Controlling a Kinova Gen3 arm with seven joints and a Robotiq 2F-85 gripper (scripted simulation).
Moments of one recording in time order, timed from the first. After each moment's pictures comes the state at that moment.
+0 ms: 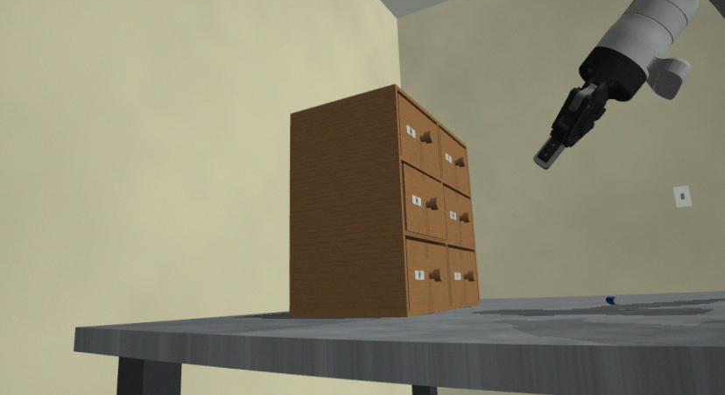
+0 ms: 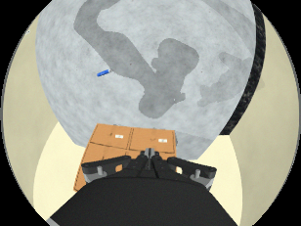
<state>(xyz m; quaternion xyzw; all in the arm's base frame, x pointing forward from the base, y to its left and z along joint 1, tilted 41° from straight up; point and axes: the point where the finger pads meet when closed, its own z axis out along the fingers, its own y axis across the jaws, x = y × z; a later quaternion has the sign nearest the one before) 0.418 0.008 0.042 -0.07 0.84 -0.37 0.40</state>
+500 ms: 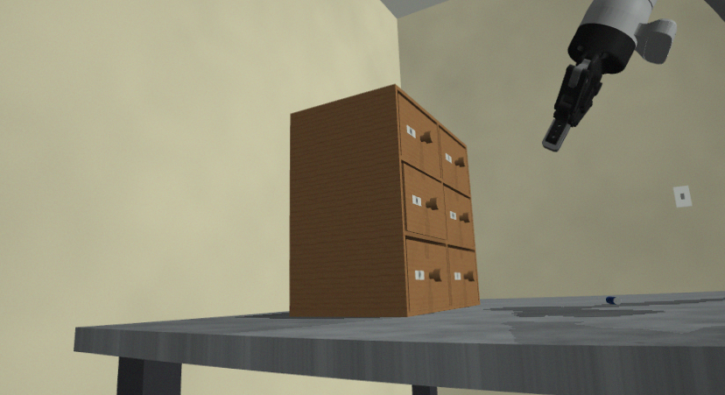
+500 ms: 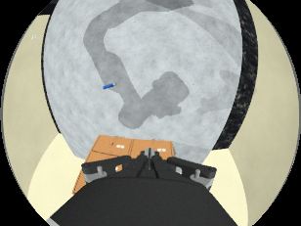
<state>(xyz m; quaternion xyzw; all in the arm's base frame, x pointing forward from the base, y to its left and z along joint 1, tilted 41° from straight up) 0.405 0.025 0.056 -0.03 0.87 -0.37 0.32</state>
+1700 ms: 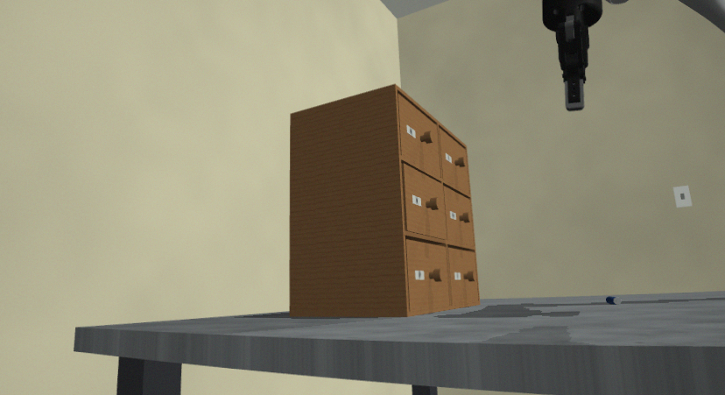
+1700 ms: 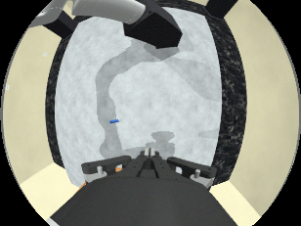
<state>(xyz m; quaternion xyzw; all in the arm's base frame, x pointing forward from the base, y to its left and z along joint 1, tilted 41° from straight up) 0.374 0.063 0.086 0.06 0.93 -0.36 0.11</state>
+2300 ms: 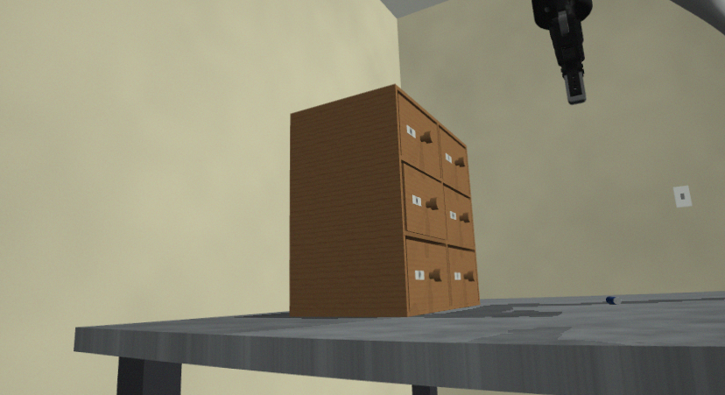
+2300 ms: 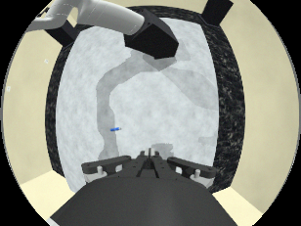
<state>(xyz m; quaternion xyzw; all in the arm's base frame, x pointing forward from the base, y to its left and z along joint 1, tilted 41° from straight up) 0.371 0.069 0.093 0.08 0.93 -0.35 0.06</state>
